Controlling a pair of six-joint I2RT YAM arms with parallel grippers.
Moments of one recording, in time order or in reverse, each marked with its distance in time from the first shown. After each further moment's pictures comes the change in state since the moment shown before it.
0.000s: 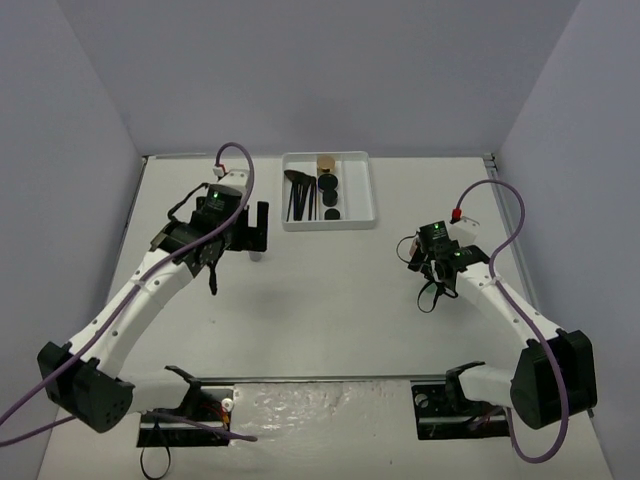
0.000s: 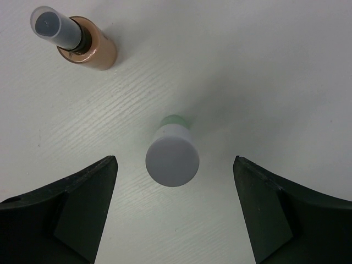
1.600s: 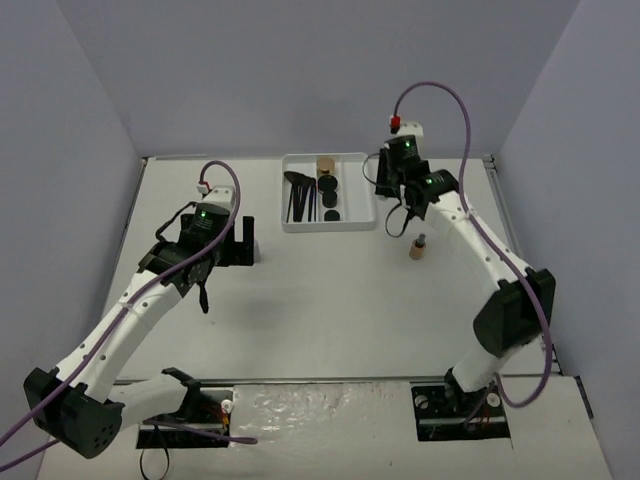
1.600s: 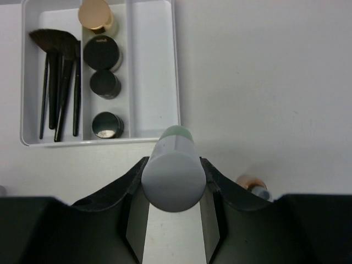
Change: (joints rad) left arm 0.033 -0.133 -0.147 0.002 -0.058 -0.013; right arm 0.116 0.402 0.738 0.094 -0.173 -0.413
